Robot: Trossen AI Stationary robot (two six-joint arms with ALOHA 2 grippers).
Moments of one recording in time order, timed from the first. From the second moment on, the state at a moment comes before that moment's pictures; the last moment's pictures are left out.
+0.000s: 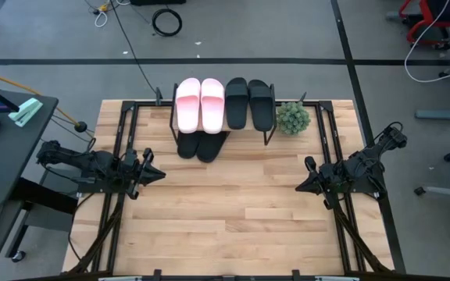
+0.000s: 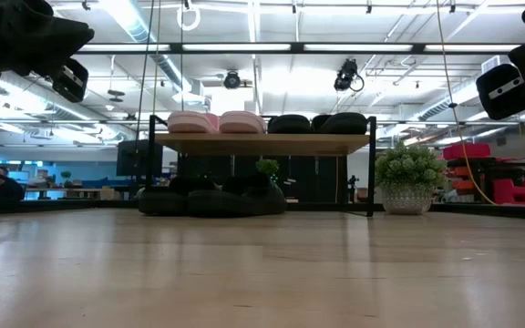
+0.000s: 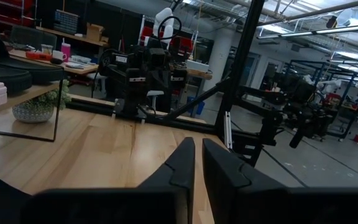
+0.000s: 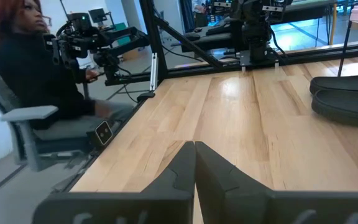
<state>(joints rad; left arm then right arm) -0.30 0.02 0.03 0.12 -0.18 -0.25 0.58 0.02 0.09 -0.18 0.27 0.27</state>
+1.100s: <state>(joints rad) -0.30 0.02 0.03 0.12 -0.18 -0.25 0.58 0.02 0.09 -0.18 0.27 0.27</state>
